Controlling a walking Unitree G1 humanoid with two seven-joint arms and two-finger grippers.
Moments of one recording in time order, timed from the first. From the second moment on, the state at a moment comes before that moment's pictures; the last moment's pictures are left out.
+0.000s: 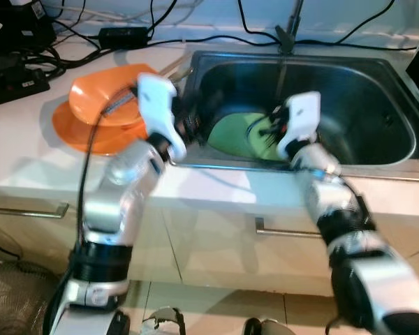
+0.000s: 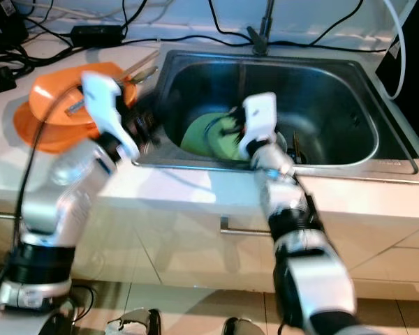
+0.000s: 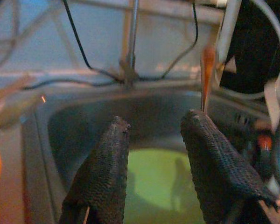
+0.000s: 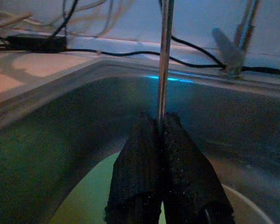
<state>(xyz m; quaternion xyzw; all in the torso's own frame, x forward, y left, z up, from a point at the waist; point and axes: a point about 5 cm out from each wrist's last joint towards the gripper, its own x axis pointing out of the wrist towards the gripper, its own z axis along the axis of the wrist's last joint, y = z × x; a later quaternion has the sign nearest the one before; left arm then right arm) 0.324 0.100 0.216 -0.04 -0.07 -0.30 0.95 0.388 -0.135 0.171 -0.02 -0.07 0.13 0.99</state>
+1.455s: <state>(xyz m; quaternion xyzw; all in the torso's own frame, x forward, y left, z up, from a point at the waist) 0.301 0.091 0.162 0.05 0.05 -0.34 0.94 0.403 -0.128 0.156 -0.06 0.06 0.09 0.99</state>
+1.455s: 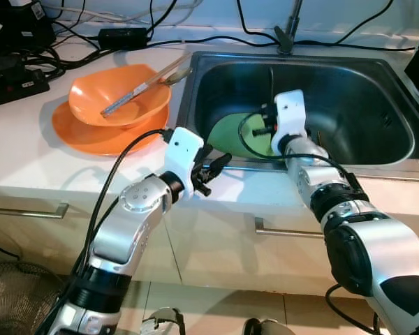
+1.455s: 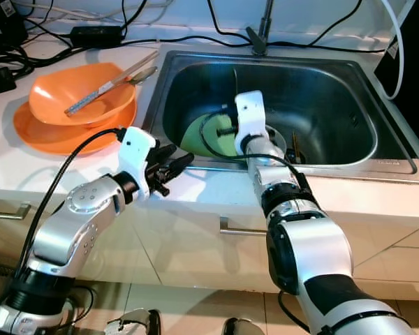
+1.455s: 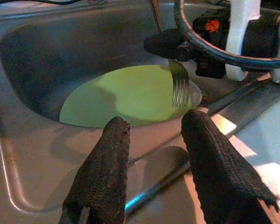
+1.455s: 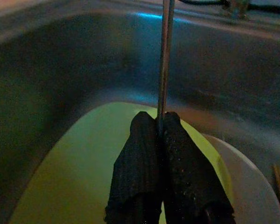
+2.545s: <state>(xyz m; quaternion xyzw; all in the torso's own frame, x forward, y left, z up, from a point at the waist) 0.296 0.090 0.161 0.04 0.04 -0.31 0.95 0.407 -0.120 0.182 -0.06 -0.02 0.11 0.99</state>
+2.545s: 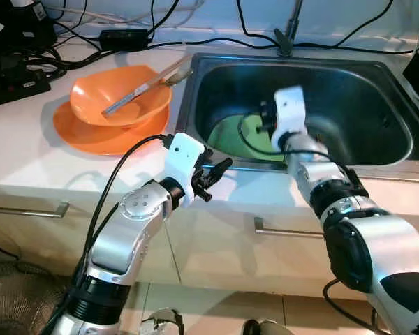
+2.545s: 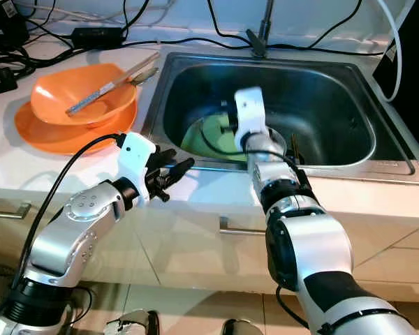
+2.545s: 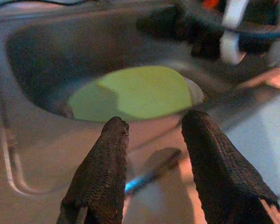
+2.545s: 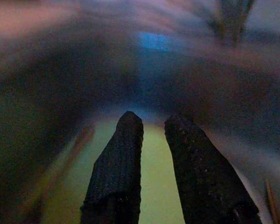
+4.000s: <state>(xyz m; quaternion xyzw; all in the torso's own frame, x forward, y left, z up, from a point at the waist) 0.380 0.105 0.236 0.35 -0.15 -0.08 0.92 0.331 -0.096 0.156 0.05 -0.14 0.13 0.98</state>
